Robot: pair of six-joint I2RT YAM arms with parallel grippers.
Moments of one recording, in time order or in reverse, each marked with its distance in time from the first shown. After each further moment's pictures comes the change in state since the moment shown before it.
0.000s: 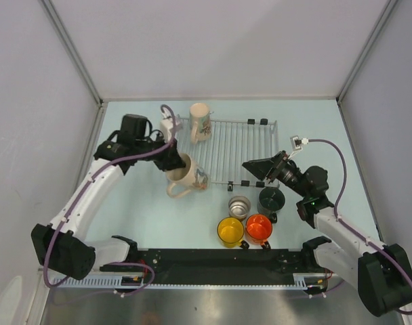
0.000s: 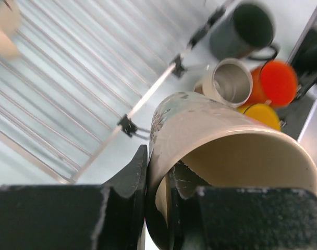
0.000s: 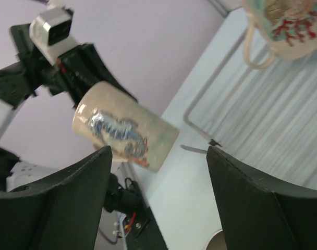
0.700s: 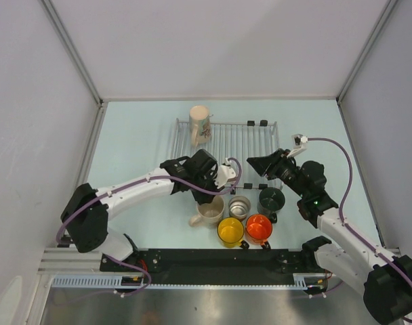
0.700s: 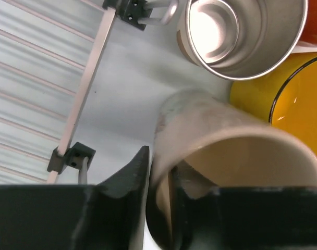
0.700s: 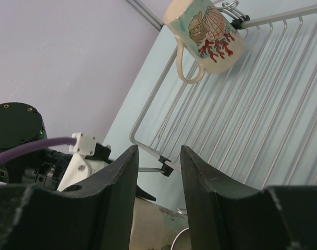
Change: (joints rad) left arm -0.505 0.251 -0.101 0.125 -0.415 0.021; right arm 0.051 -0.067 0.079 -0.286 0.217 -0.149
